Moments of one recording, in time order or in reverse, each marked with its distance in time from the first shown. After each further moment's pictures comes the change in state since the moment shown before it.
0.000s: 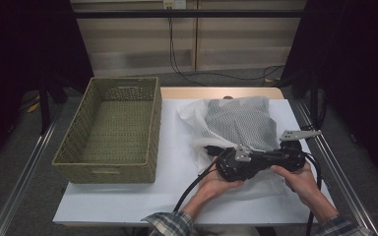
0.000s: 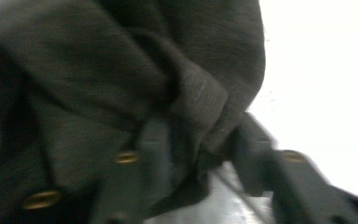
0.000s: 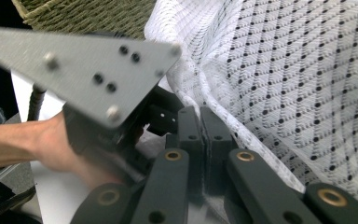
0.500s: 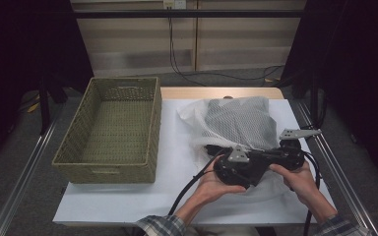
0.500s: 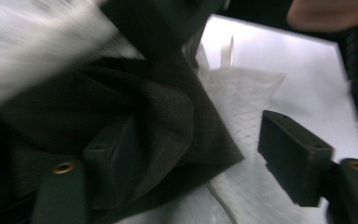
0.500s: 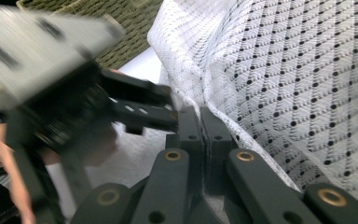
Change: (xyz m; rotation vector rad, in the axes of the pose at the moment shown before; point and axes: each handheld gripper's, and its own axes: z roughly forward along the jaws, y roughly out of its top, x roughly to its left) left arm -0.018 0.006 -0.013 -0.069 -0.101 0.027; right arm 0.000 0.003 0.001 -0.021 0.015 0.007
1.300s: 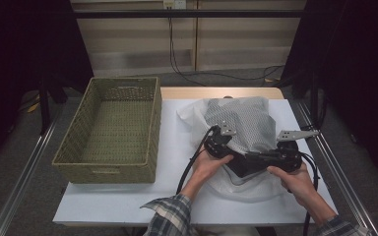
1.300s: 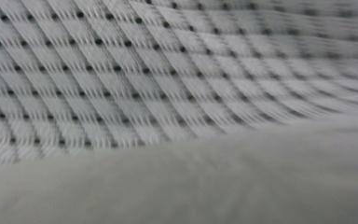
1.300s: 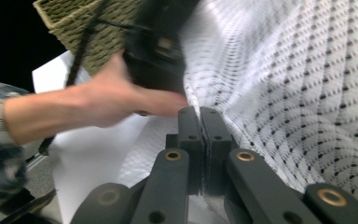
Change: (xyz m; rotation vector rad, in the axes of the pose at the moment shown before) left arm 0.063 0.007 -0.020 -0.007 0.230 -0.157; right arm 0.008 0.001 0.003 -0.003 0.034 -0.003
